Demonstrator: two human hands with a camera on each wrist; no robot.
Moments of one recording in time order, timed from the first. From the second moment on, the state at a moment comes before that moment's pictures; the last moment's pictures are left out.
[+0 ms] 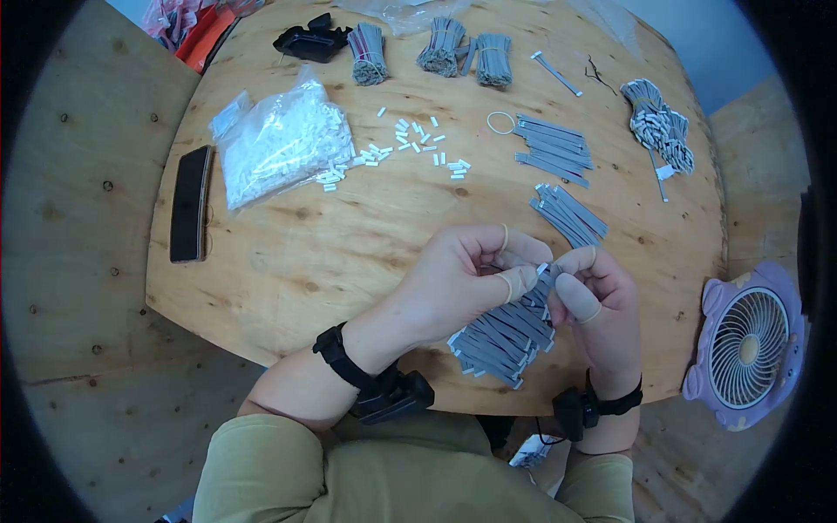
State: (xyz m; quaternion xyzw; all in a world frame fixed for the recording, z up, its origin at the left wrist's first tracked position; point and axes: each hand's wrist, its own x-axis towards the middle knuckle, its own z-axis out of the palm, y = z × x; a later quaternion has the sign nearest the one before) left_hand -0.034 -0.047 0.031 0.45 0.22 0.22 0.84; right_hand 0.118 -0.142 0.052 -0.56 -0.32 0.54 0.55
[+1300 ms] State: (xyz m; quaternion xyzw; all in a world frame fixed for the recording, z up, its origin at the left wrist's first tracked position) left_hand -0.031 -0.047 0.035 0.44 0.24 0.20 0.84; right_hand 0.109 -0.141 0.051 -0.56 -0.36 0.51 0.54
